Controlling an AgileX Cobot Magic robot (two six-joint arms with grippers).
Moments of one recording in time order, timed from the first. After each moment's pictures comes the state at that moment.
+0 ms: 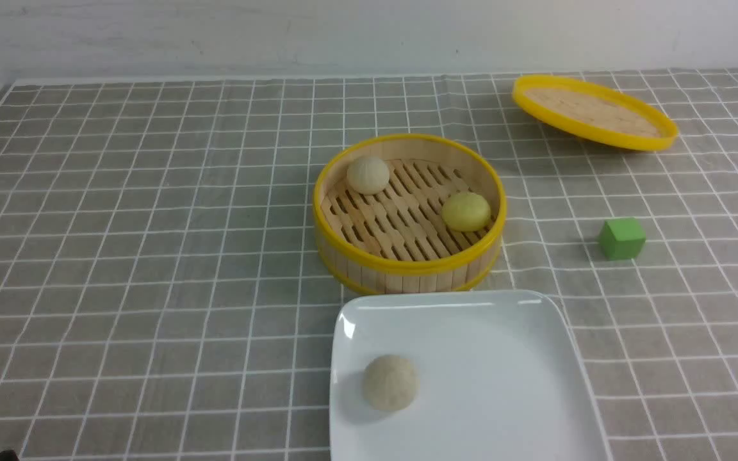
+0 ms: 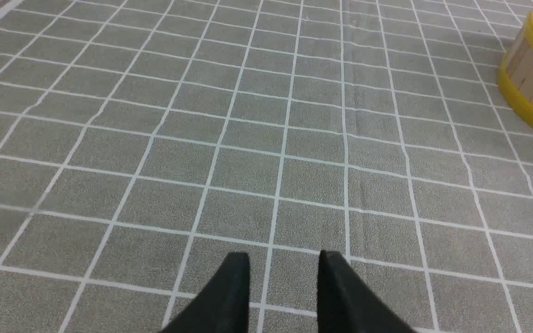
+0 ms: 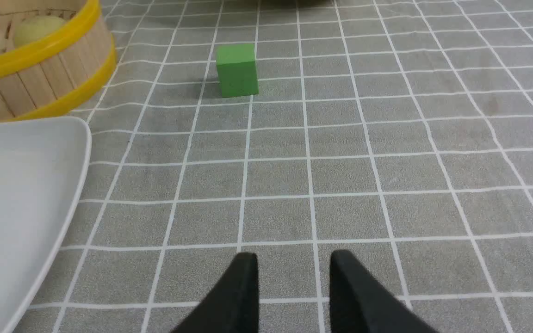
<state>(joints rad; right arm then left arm) 0.06 -0.01 0.02 -0.02 0.39 0.13 0.00 -0.01 0.02 0.05 0.40 -0.18</state>
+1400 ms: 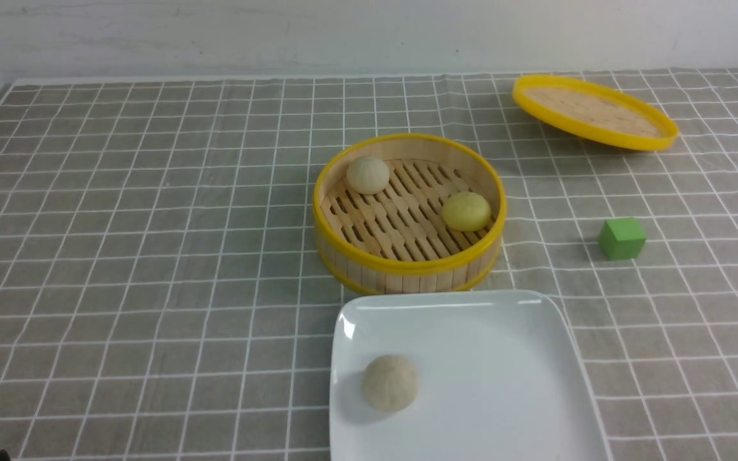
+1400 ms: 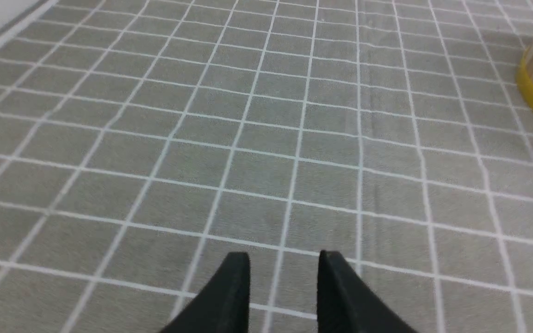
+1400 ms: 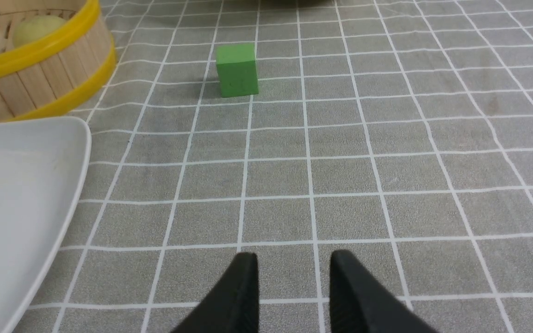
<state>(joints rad) 0.06 -0.01 0.02 -0.02 0.39 0.13 0.00 -0.01 0.02 0.08 0.39 -0.25</state>
